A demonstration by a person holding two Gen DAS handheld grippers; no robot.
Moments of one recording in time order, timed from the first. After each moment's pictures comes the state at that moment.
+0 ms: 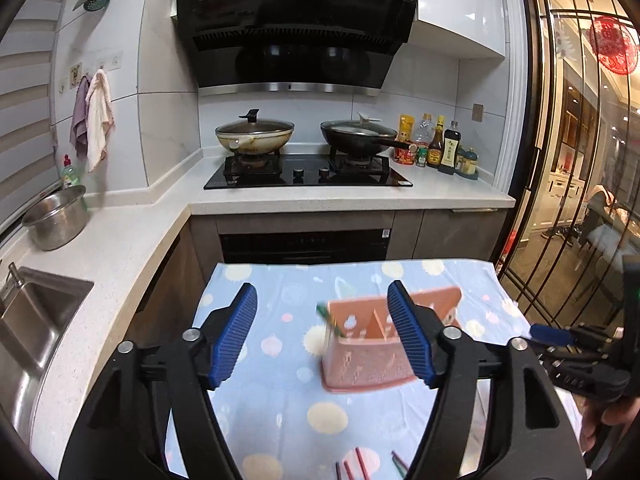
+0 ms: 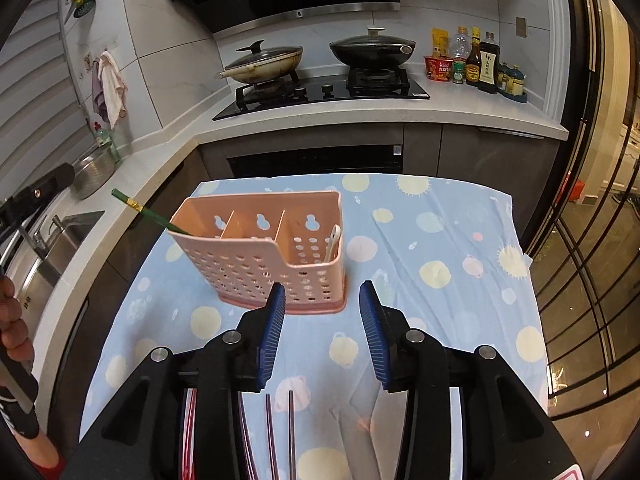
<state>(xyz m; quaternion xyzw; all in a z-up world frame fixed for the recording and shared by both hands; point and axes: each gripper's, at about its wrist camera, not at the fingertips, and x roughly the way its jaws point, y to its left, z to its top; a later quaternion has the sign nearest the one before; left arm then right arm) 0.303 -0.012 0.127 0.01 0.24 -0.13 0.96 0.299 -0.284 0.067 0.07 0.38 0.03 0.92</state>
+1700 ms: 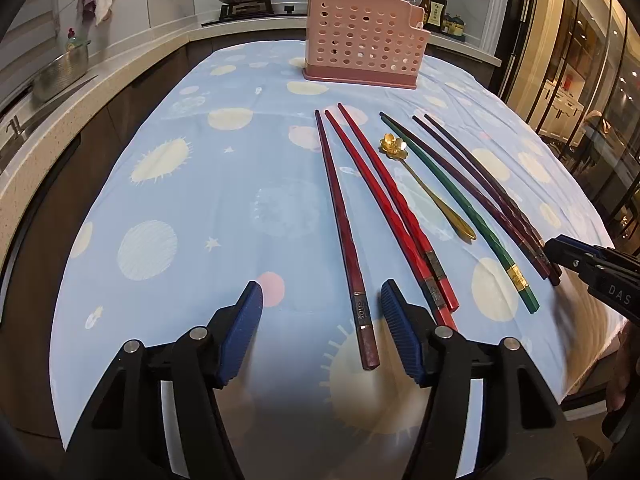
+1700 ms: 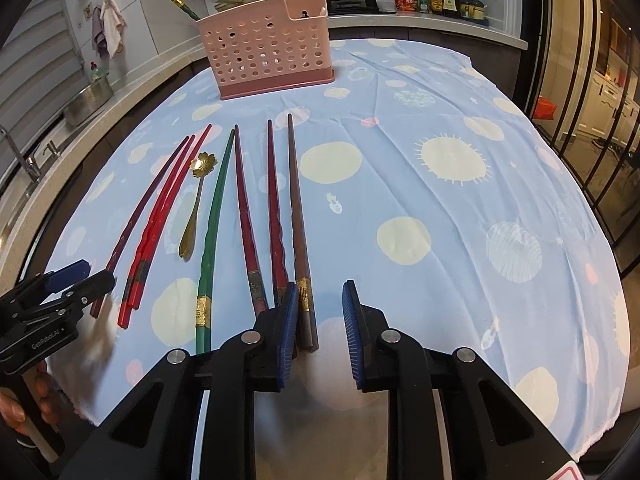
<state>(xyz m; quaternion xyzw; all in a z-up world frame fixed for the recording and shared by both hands) 0.099 0.015 -0.096 0.04 0.43 -0.14 0.89 0.083 -0.241 -0.097 0.08 0.44 -0.01 0.89</state>
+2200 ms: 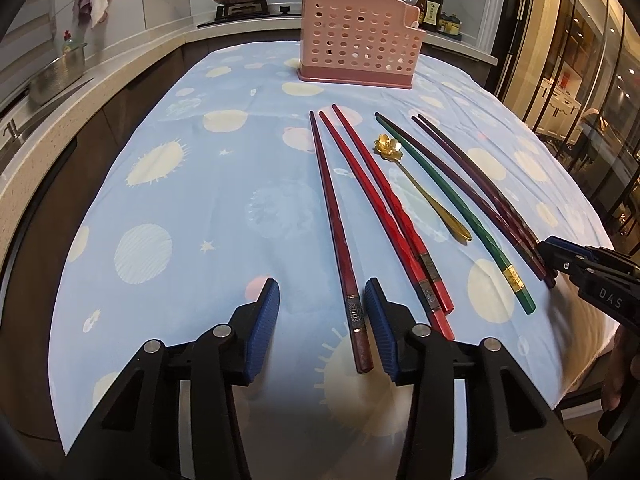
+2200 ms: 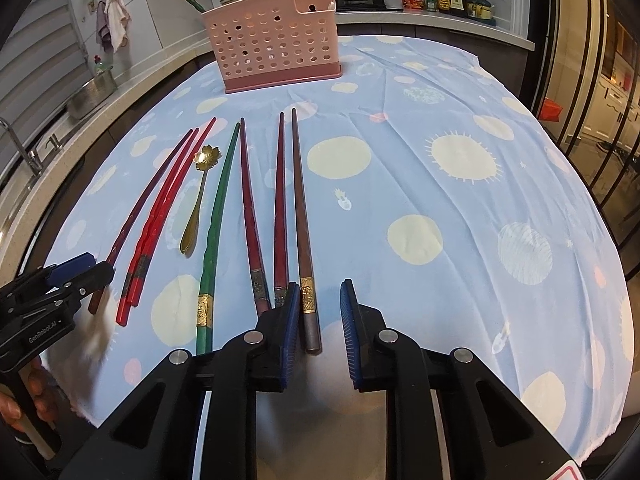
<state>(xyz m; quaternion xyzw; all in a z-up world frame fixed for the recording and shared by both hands) 0.099 0.012 -0.096 0.04 0.43 -0.15 0.89 0.086 -0.237 -0.101 0.07 0.45 0.00 0.89</state>
